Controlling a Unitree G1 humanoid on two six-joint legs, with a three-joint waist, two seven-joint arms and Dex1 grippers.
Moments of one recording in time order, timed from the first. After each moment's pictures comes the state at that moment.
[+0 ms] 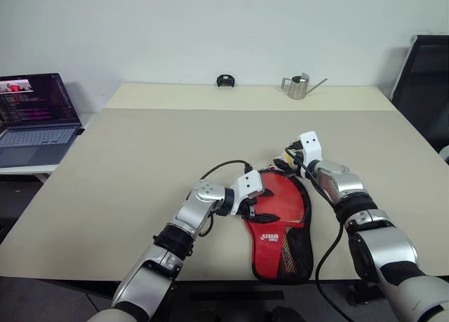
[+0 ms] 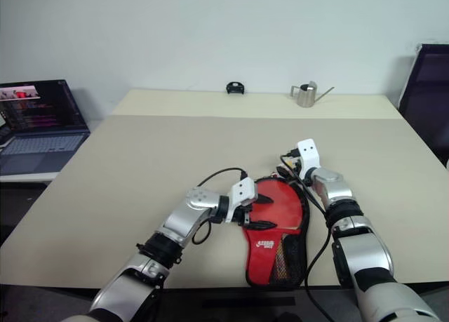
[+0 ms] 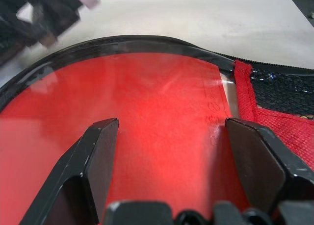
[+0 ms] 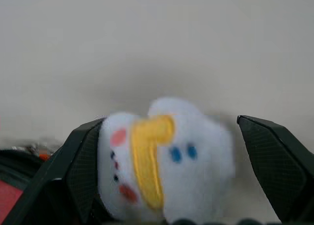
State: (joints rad) left arm -0.70 0.22 -0.34 0.44 0.00 0.14 -1.12; right arm -0.99 -0.30 0.02 1.02 0.13 0.23 0.47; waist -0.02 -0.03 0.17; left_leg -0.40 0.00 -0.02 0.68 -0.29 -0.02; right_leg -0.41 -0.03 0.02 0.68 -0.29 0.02
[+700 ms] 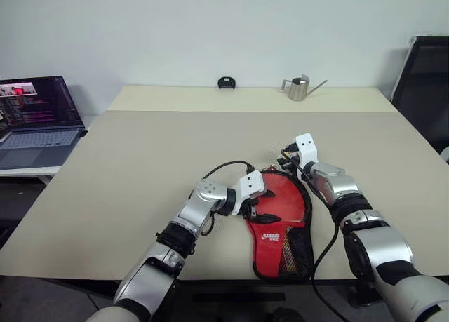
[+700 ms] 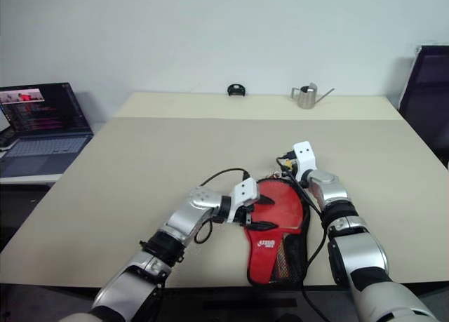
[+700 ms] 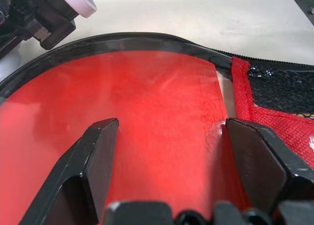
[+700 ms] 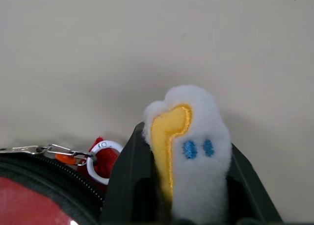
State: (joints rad) left arm -0.75 0.20 -0.36 0.55 0.01 0.10 -1.11; right arm -0.99 -0.27 0.00 1.02 0.10 0.21 0.47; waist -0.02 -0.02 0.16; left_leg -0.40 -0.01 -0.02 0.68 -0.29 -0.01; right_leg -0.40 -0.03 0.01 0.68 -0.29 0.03
